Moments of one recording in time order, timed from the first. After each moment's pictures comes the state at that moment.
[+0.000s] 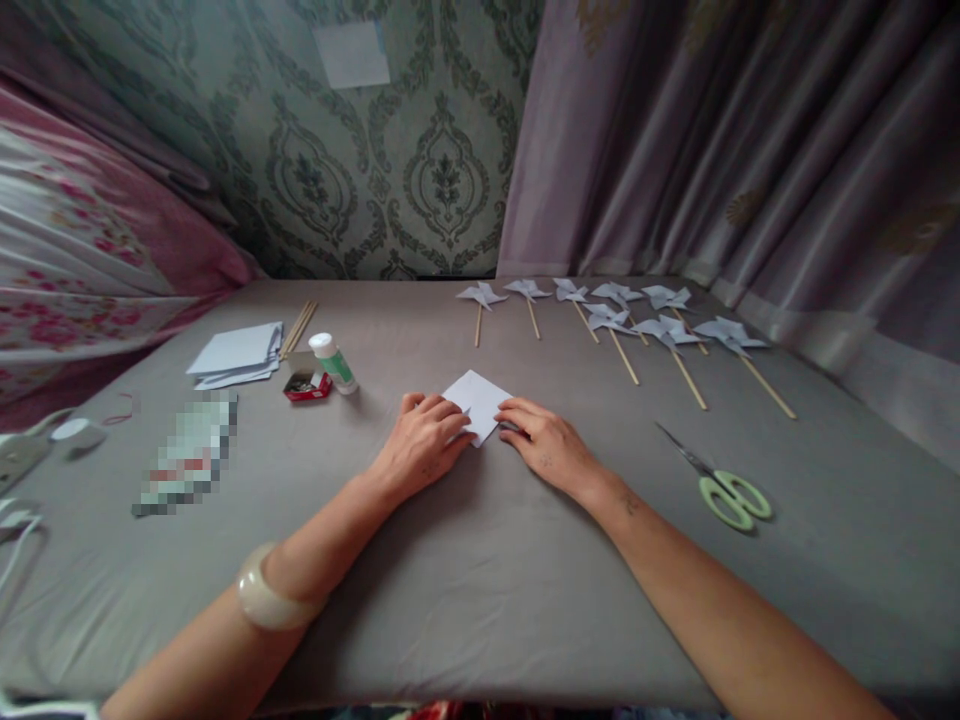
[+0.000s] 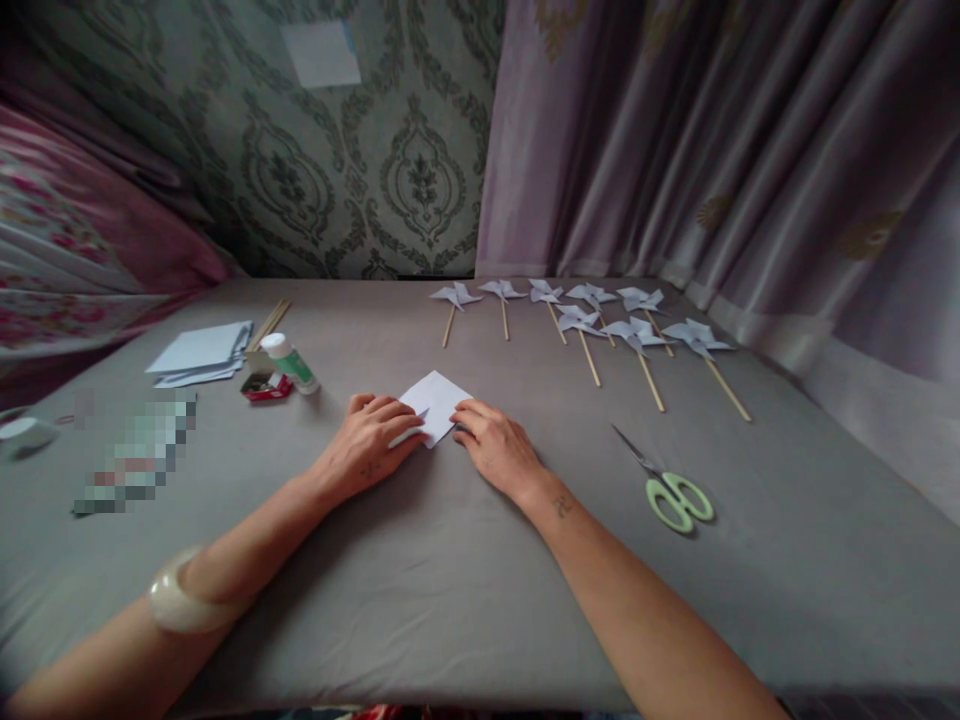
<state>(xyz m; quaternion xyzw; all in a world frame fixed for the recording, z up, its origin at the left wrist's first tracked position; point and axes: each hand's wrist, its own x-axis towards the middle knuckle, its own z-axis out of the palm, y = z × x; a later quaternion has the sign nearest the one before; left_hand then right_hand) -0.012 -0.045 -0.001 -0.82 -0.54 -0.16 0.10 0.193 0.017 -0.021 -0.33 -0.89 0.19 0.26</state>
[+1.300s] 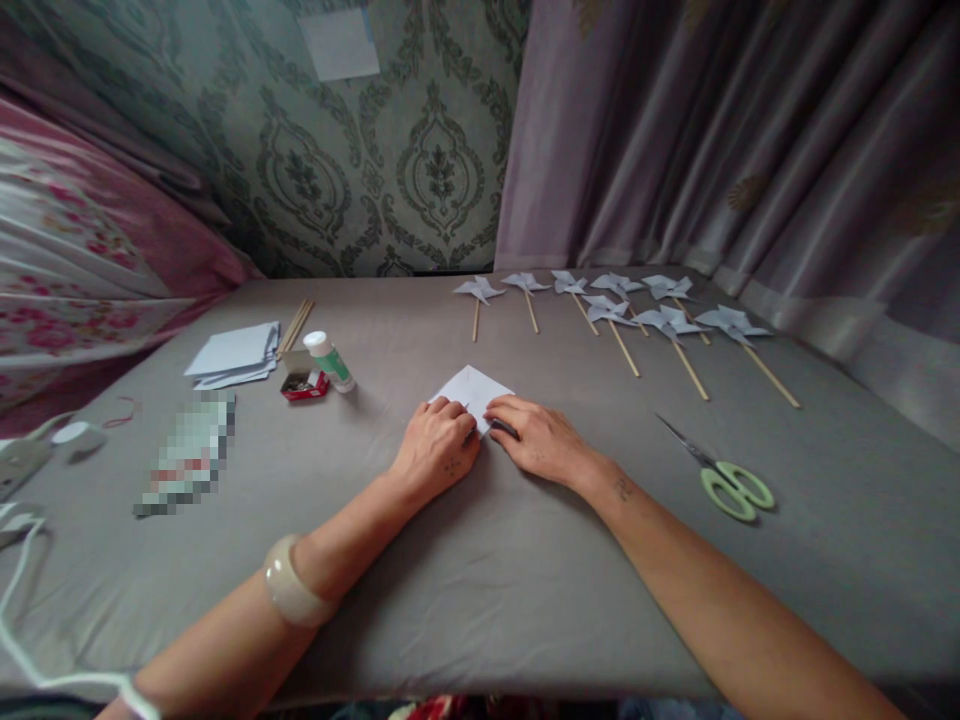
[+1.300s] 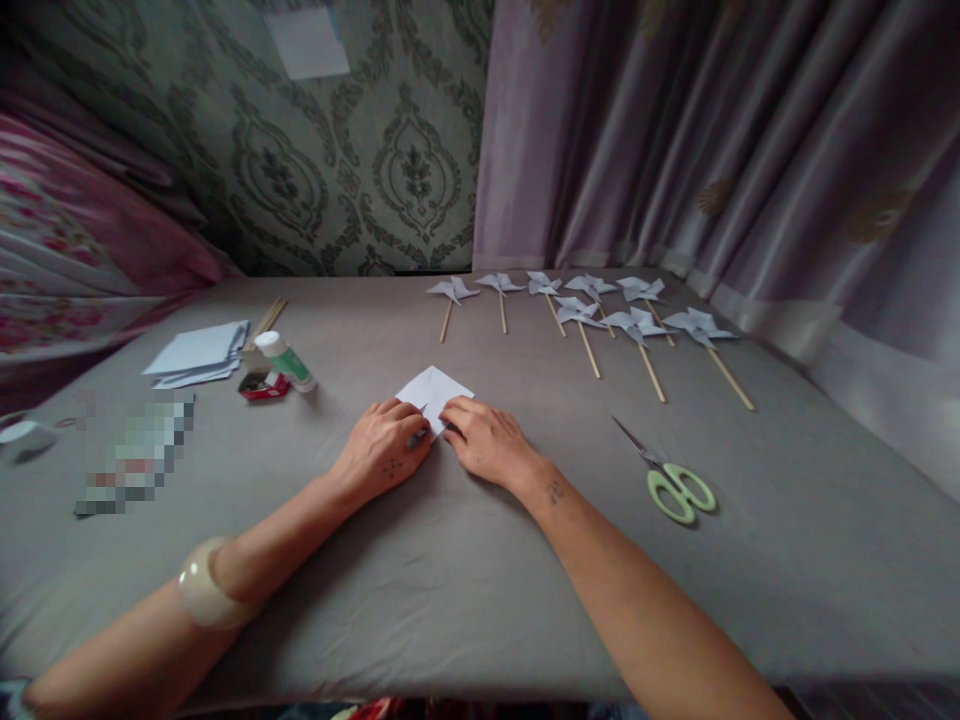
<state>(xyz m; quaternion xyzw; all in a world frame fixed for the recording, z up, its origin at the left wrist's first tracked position) 0.018 -0.045 0.001 -0.78 -0.61 -0.09 0.06 0.187 0.014 -0.008 -0.31 -0.92 0.16 0.19</state>
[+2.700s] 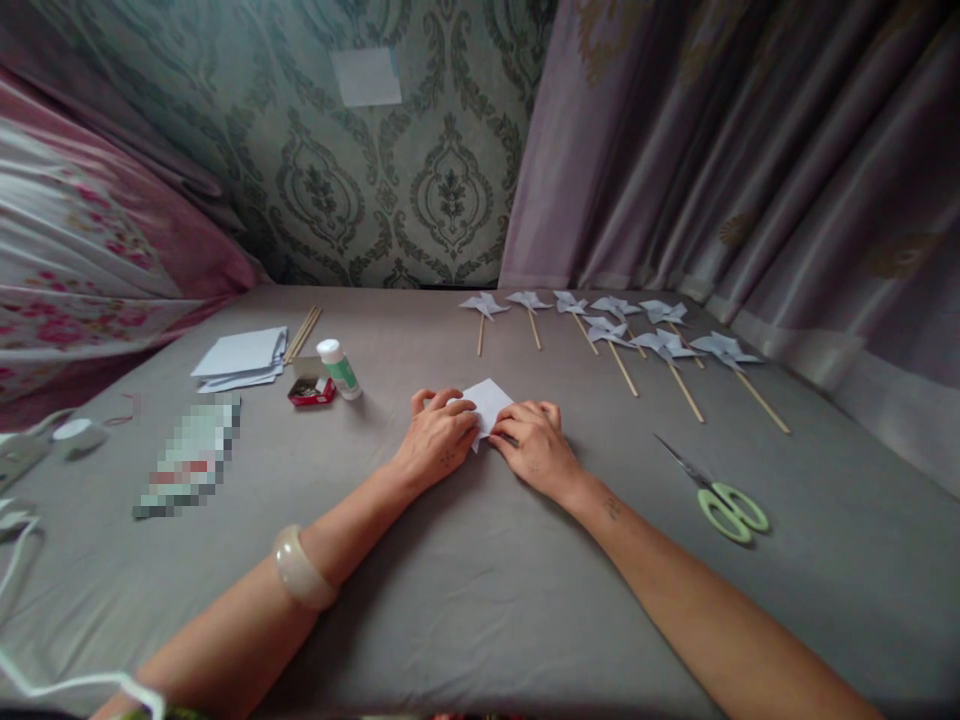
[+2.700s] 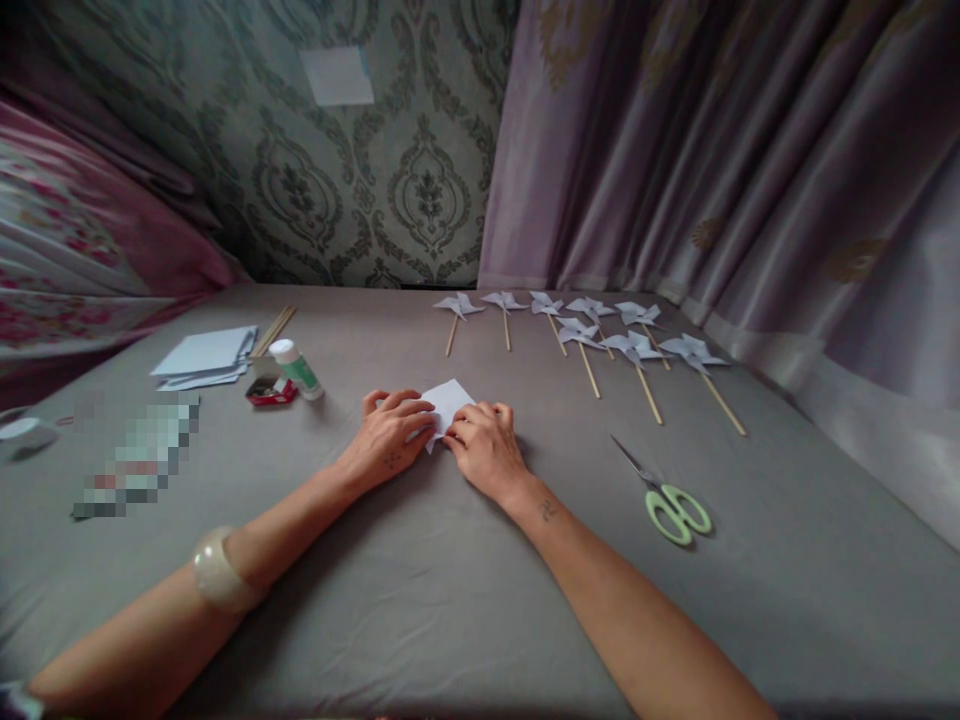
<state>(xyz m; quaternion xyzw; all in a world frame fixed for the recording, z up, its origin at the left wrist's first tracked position) -0.004 -0.029 -0.006 -0.80 -0.56 -0.20 0.08 0.174 0.013 -0.015 -0.35 -0.89 0.10 0.25</state>
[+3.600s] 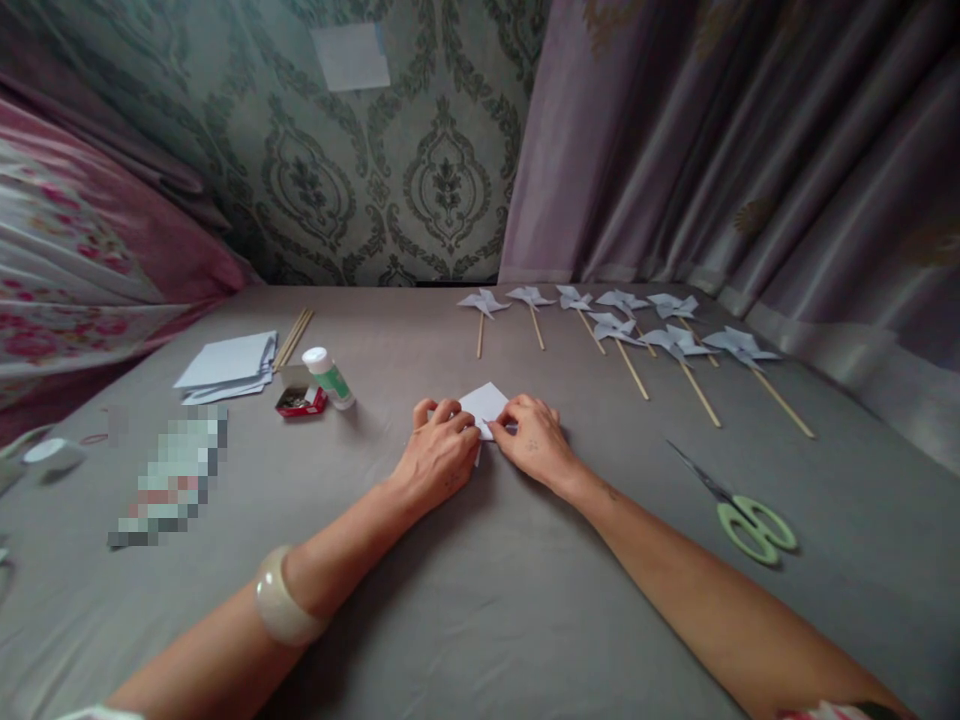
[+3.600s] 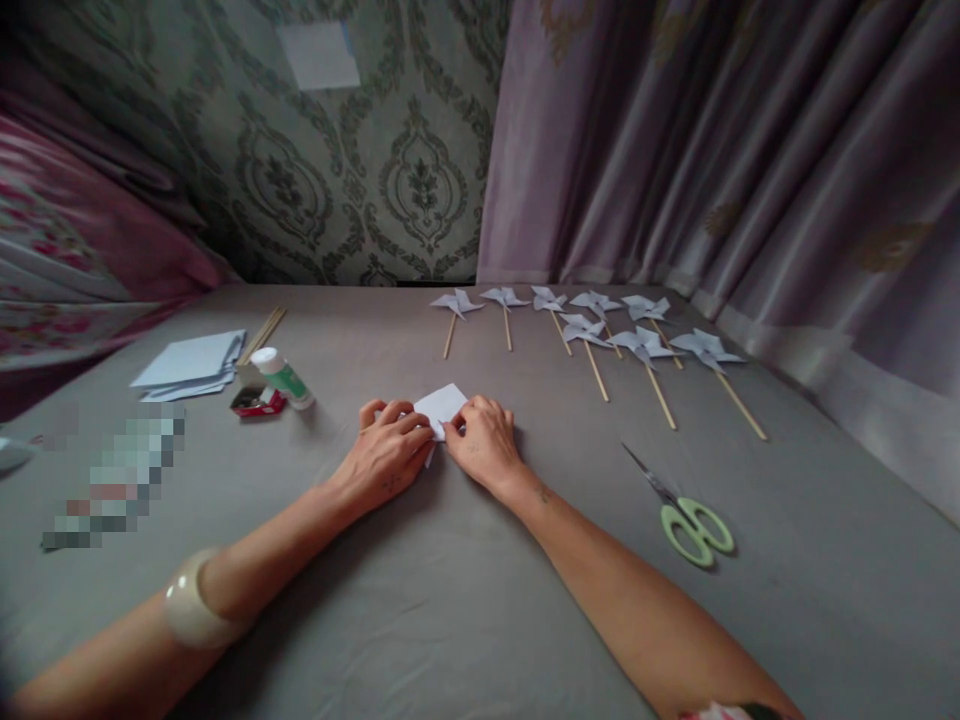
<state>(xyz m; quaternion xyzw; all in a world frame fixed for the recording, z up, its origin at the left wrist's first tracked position) 0.001 -0.028 -0.008 -0.82 -0.55 -0.16 0.11 0.153 0.035 -0.017 -0.50 -0.82 0.16 0.22</state>
